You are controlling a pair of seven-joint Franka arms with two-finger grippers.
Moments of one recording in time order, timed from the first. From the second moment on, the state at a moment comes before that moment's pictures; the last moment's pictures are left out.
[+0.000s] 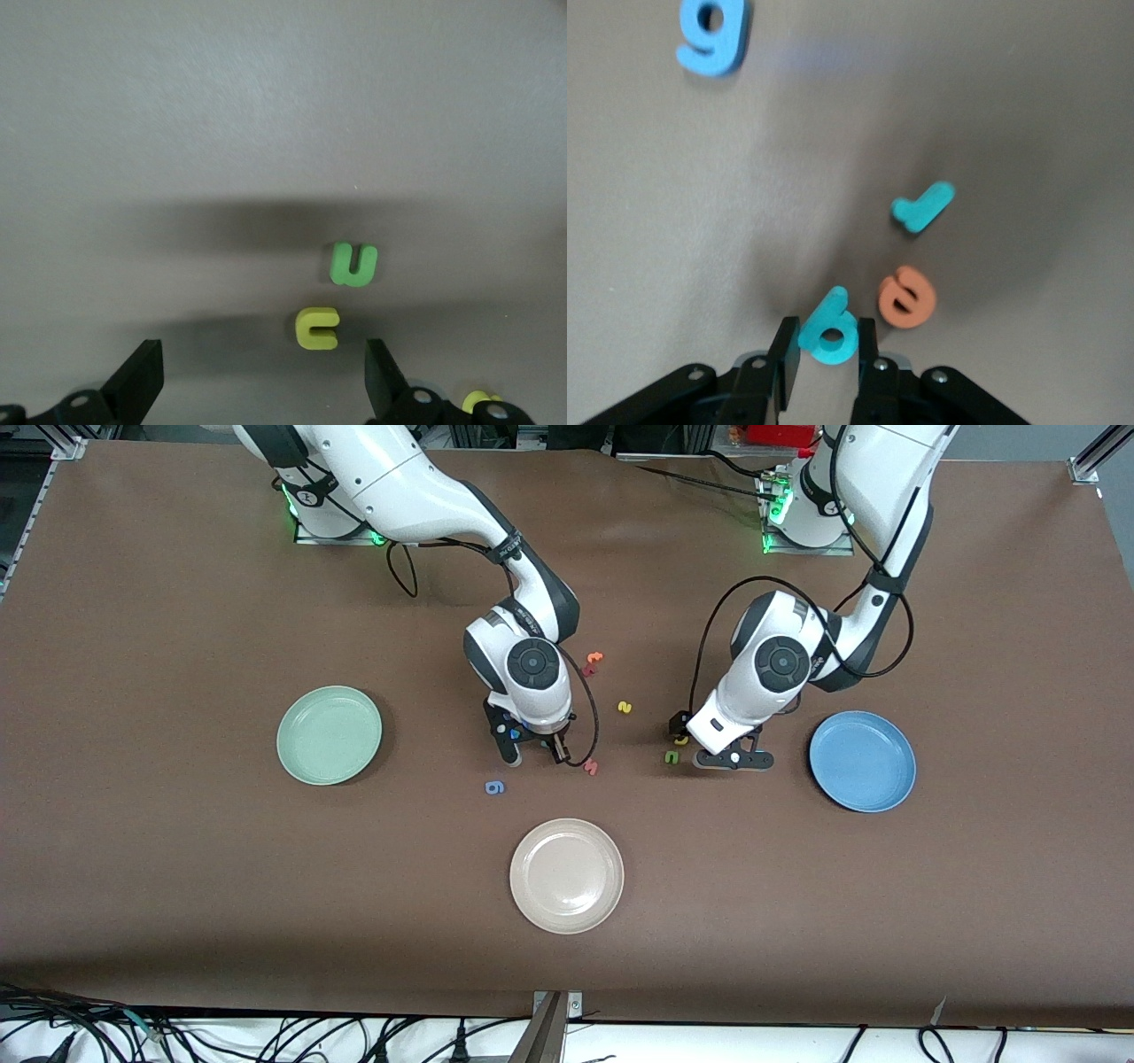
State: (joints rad) left arm -0.33 0.48 -0.13 -2.02 -0.07 2.46 -0.41; right arm 0.75 0.86 -0.01 -1.39 0.05 2.21 1.86
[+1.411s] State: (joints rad) left arm -0.38 0.56 -0.13 -2.01 -0.06 2.52 -0.46; right arm 0.63 0.54 -0.38 -1.95 0.05 2.08 0.86
